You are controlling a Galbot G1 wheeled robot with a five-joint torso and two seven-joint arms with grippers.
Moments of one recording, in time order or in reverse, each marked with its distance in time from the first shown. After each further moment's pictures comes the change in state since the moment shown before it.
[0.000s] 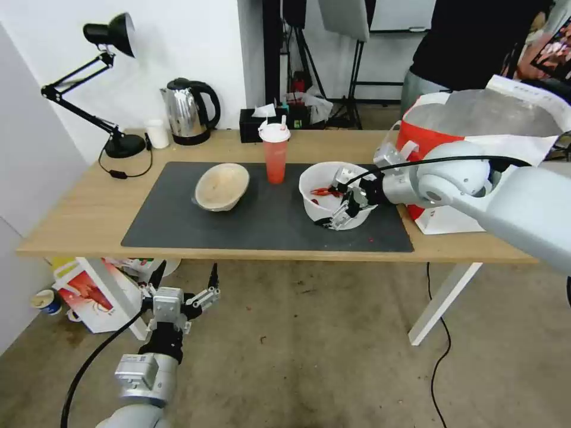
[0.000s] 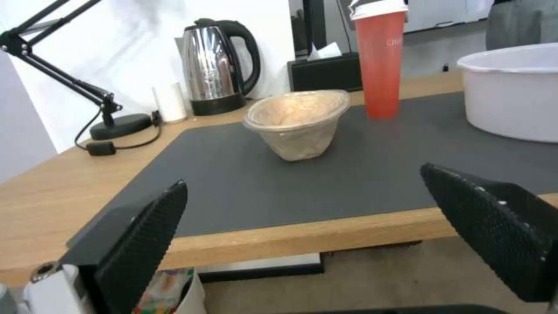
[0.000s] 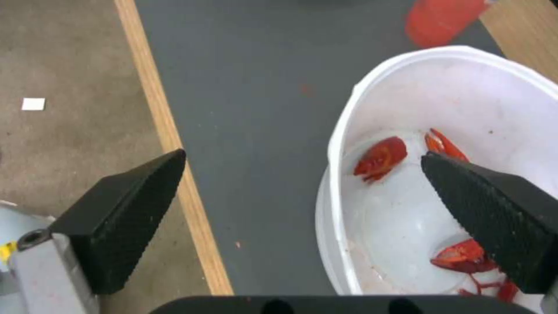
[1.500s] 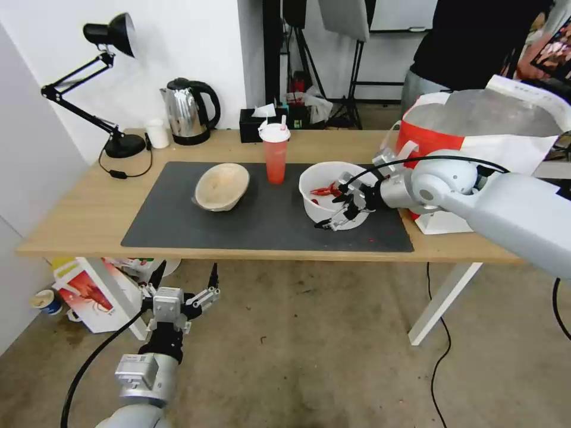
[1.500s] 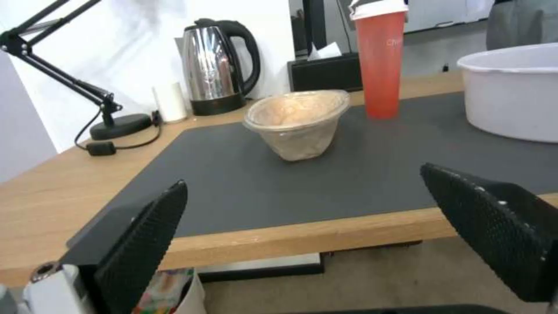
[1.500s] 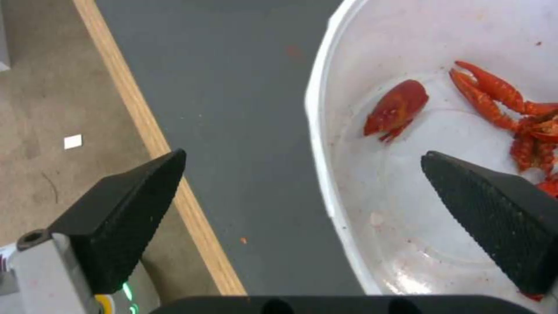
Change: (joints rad) left arm 0.000 0.000 0.000 0.000 0.000 0.000 0.000; right arm -0.030 0.038 -0.010 -0.113 0.195 -0.064 0.079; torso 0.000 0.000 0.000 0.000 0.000
